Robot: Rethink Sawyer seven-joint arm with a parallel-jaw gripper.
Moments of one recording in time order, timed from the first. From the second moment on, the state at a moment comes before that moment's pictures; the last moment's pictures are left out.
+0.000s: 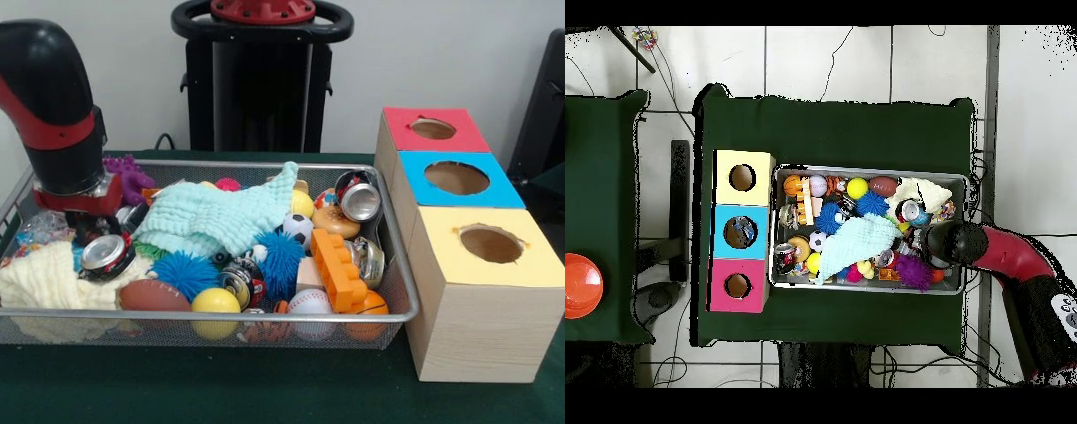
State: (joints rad) arm -0.90 -0.39 0.35 1.47 -0.58 0.74 1.65
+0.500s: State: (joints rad) arm -0.92 -0.37 0.35 1.46 -0.59 0.73 1.65
